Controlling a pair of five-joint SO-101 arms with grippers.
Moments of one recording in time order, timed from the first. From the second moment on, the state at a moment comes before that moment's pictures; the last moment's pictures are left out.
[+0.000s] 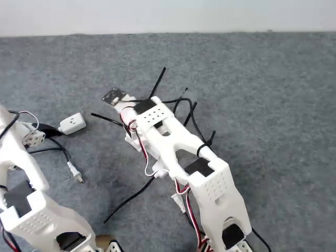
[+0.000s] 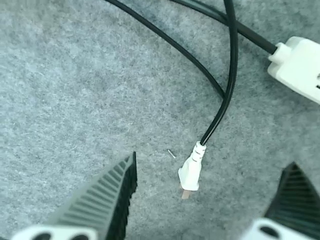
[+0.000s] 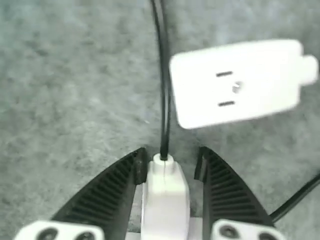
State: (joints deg) left arm -41.1 12.6 -0.6 97.9 24.6; right arm -36.3 40.2 -19.9 71.1 14.0
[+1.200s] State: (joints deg) left arm -41.1 12.6 -0.5 98.2 24.6; right arm -3.3 40.2 -20.2 76.2 14.5
